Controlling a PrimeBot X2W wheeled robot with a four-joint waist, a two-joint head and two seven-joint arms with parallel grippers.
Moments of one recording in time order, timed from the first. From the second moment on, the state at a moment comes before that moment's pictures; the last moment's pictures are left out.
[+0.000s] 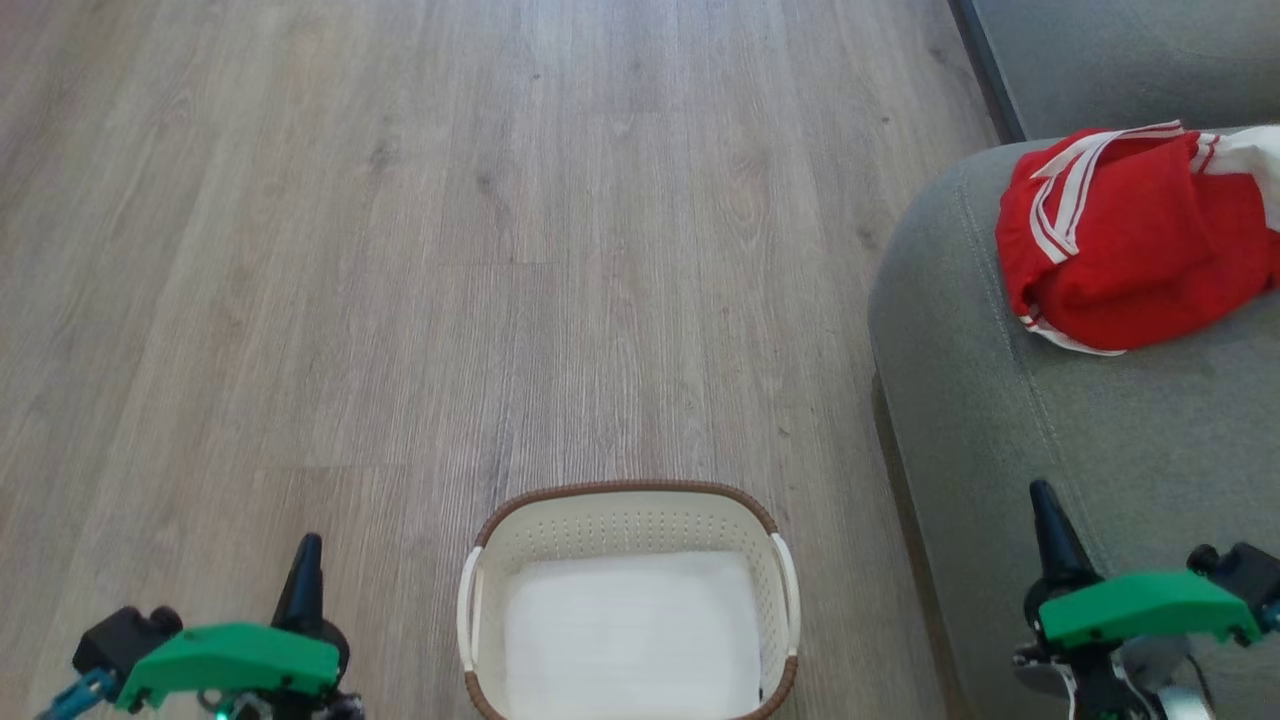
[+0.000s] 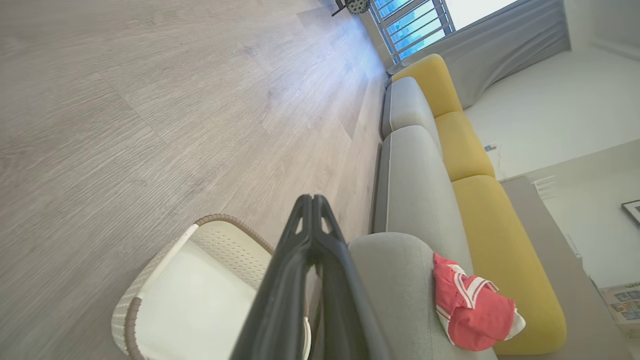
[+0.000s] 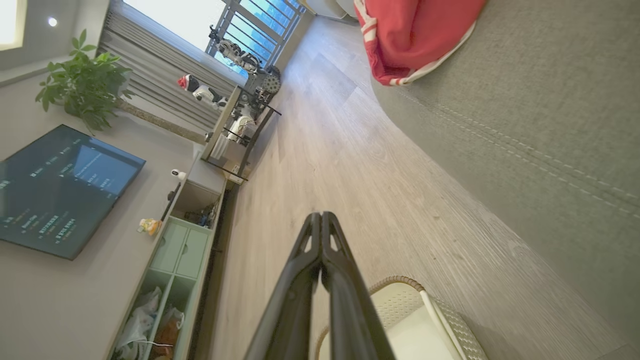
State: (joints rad) left arm 0.05 0.11 -0.08 0.27 -1.10 0.03 -0.04; right arm 0.00 -0.05 -0.07 0.33 1.00 0.13 -0.04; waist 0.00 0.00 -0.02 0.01
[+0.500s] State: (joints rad) left arm 0.02 0.09 -0.04 0.27 -1.25 -0.01 0.00; right arm -0.02 -0.05 -0.09 0.32 1.17 0.13 0.00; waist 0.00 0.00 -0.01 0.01
